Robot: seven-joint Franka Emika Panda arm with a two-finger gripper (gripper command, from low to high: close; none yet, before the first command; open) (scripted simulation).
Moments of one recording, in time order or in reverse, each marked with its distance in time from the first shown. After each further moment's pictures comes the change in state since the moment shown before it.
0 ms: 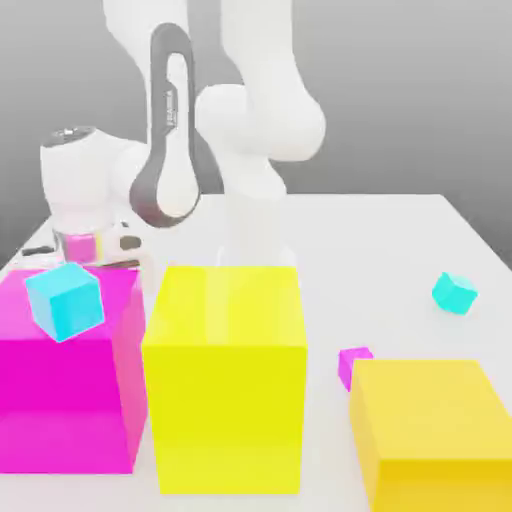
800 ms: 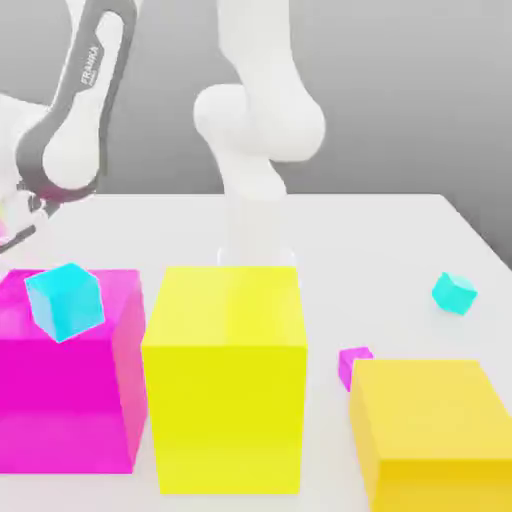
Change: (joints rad) arm 0.022 0.070 -0.022 0.465 -0.002 -0.392 -1.114
